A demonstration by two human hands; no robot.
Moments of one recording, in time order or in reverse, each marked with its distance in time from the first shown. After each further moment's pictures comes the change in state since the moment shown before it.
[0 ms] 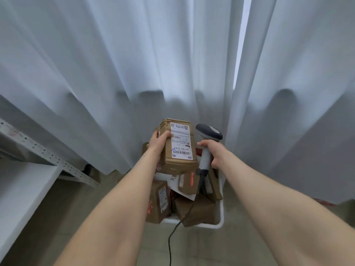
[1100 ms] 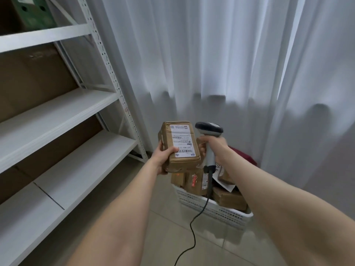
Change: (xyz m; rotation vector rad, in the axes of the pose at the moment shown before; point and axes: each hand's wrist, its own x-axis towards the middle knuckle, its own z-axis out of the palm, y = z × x) left_hand -0.368 -0.114 -0.202 -0.221 0.086 0.074; right_hand -0.302 0.129 0.091 -0.233 -0.340 -0.237
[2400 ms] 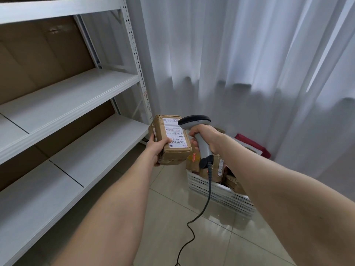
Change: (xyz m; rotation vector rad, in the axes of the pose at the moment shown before) left_hand -0.009 -0.033 -0.165 -0.017 0.197 -0.052; right_hand -0.066 0.035 0.164 -0.241 -0.277 0.126
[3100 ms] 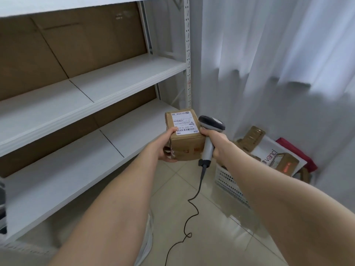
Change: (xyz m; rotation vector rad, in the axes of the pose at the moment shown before) left_hand -0.051 -0.031 -0.111 -0.138 -0.014 -0.218; right_hand 0.021 0.056 0.108 0.180 0.098 0.019
